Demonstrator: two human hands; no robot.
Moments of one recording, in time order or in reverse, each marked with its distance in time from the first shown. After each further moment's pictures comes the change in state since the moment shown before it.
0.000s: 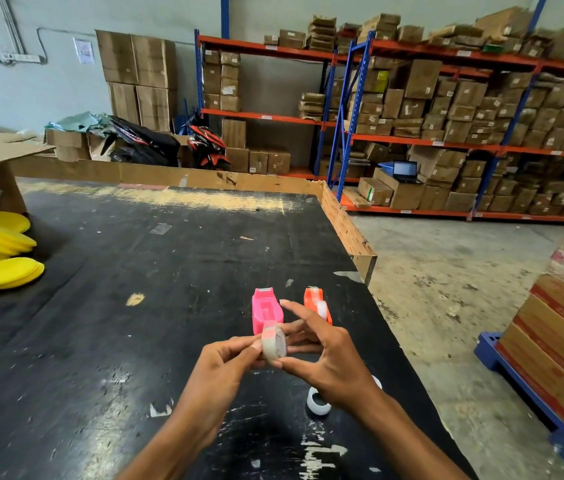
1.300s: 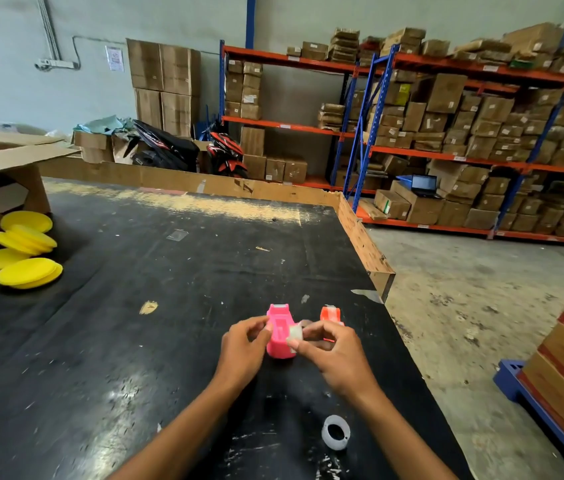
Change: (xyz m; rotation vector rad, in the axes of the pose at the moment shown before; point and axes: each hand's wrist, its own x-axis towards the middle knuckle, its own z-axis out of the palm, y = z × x) left_hand 0.094 -0.032 -0.010 0.392 0.242 0.155; right_hand 0.047 0.038 0.013 0.229 0.183 0.323
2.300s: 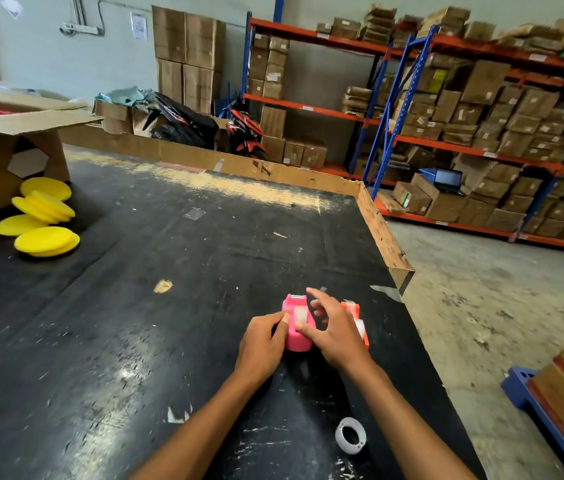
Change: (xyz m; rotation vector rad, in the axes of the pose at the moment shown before) left_hand 0.022 -0.045 0.023 0.184 -0.007 0.102; right_hand 0.058 0.031 0.016 -0.467 -0.115 -0.144
